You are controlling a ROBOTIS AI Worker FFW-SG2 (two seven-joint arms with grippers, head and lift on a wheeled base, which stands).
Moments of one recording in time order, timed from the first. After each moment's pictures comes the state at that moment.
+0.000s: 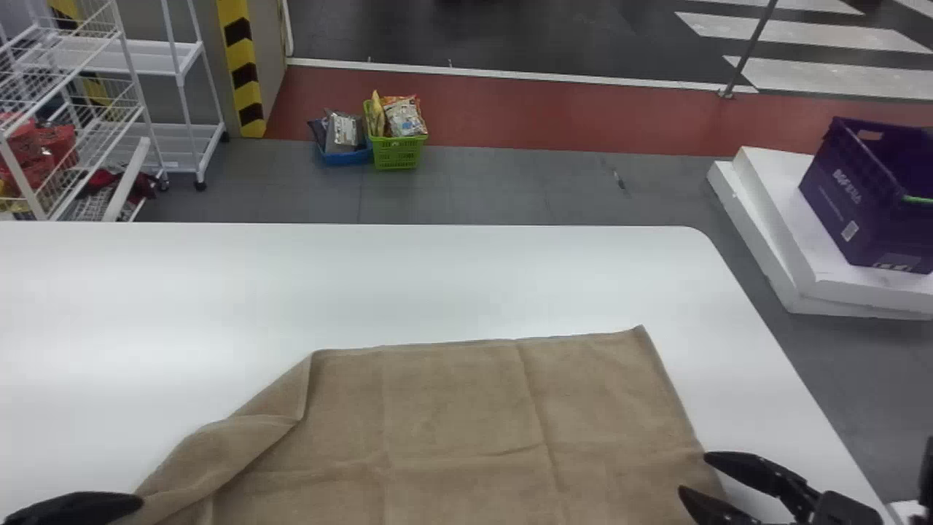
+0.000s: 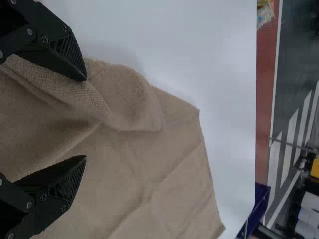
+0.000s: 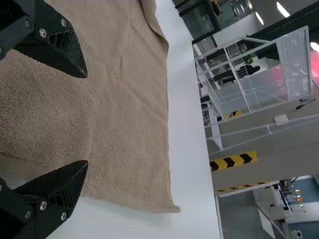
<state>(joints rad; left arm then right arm) 0.48 0.00 0.31 -2.37 -0.45 0.93 -1.29 0.33 -0.08 -0.64 -1.76 -0.01 0.39 1.35</state>
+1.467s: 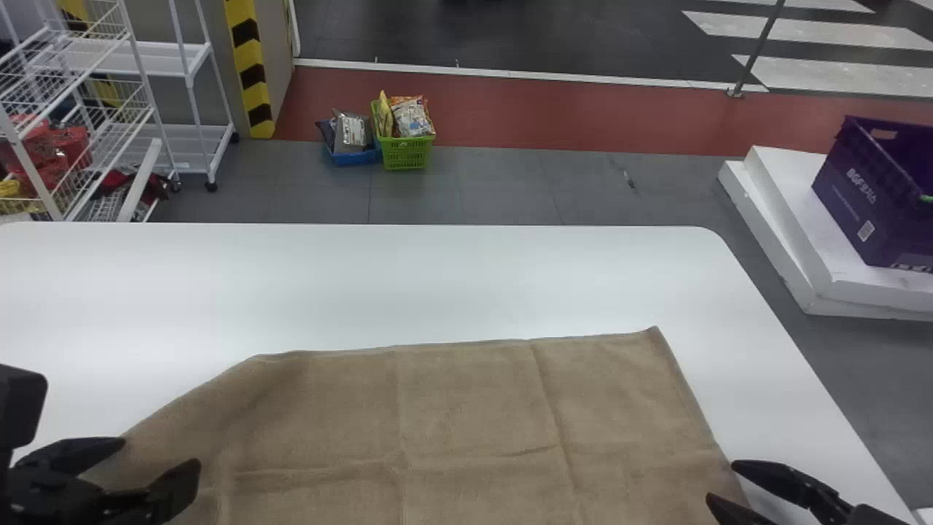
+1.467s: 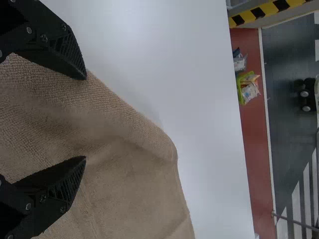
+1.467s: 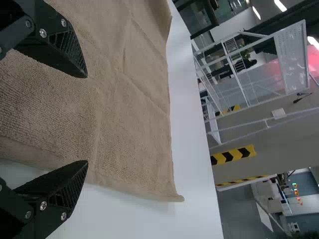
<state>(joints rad) 0.42 0.00 0.18 -2.35 -0.45 0.98 -0.77 0.33 -0.08 -0.66 -1.72 -0.02 0.36 1.35</state>
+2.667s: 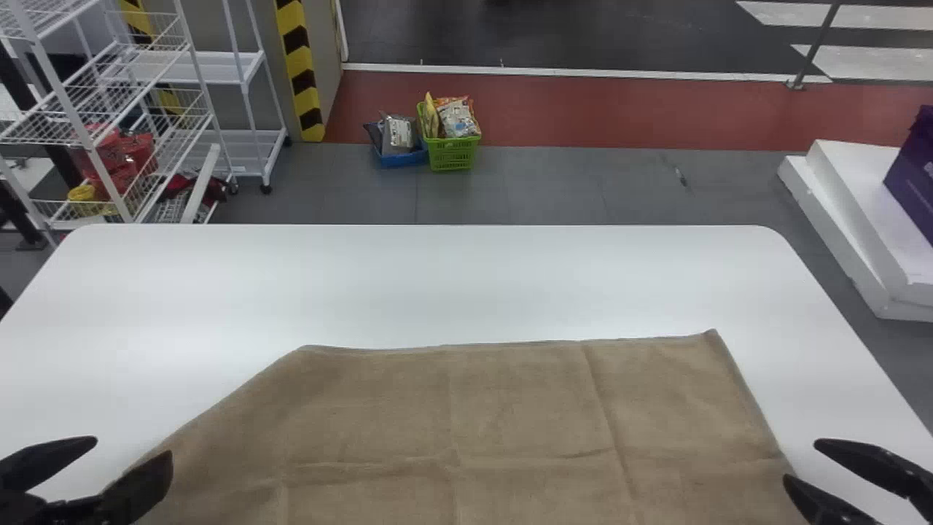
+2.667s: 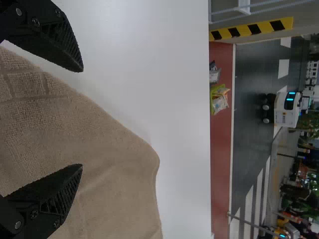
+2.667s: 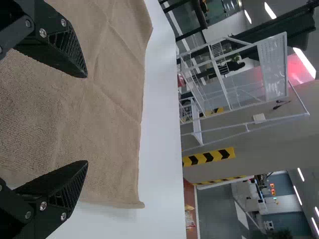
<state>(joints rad) 0.50 0.00 0.51 -2.32 -0.07 0.80 -0.79 0.37 -0.01 -0.70 -1.94 -0.05 0.42 1.35</state>
